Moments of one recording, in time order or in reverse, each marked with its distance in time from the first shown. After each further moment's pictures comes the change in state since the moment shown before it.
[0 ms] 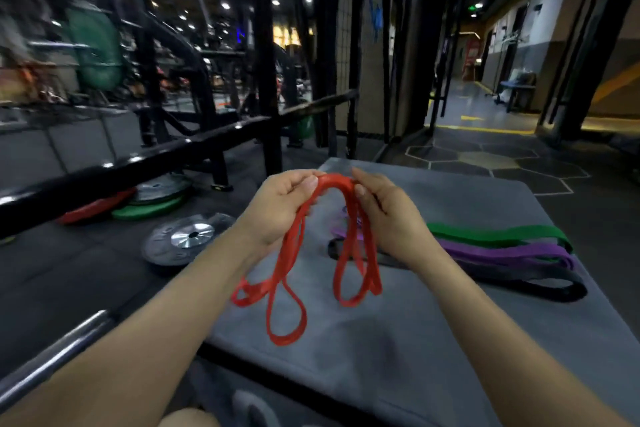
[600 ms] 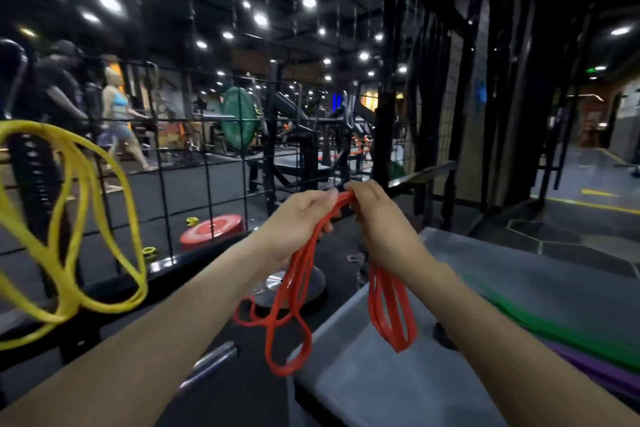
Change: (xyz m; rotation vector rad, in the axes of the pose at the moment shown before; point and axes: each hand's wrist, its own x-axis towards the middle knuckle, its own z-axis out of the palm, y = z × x) left_hand -0.047 0.121 -0.133 0.343 0.198 -0.046; right_hand 0.079 -0.165 0.067 -0.178 -0.172 -0.391
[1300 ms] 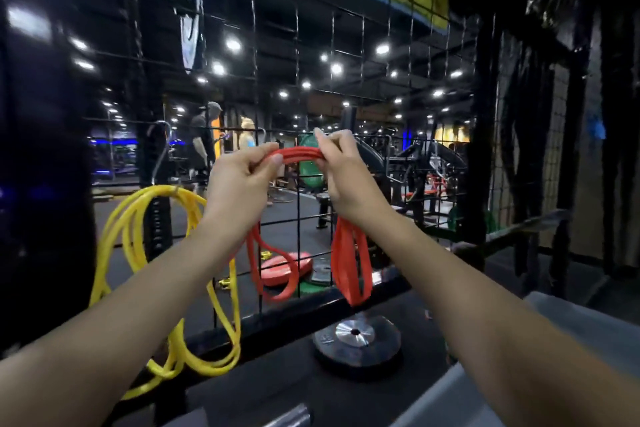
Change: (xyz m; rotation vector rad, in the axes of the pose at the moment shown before) left_hand -0.010 0.060 -0.154 0.374 0.829 0.266; right_hand 0.173 -0.106 0.033 0.235 0.238 -0.349
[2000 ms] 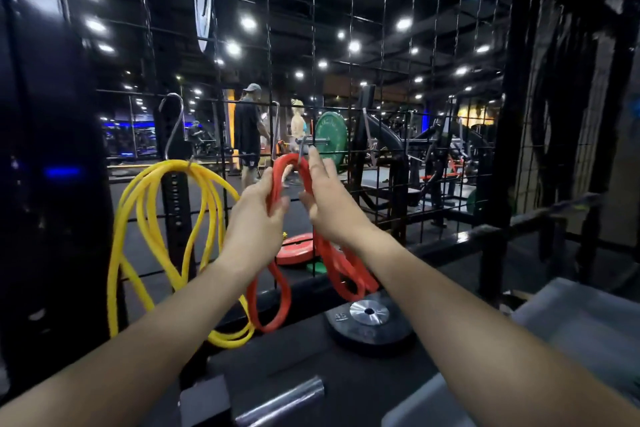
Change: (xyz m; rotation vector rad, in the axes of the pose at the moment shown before) left_hand -0.042 -0.056 0.005 0.190 -0.149 -0.168; right_hand -0.032 -0.008 0.062 0.237 -0.243 0.185
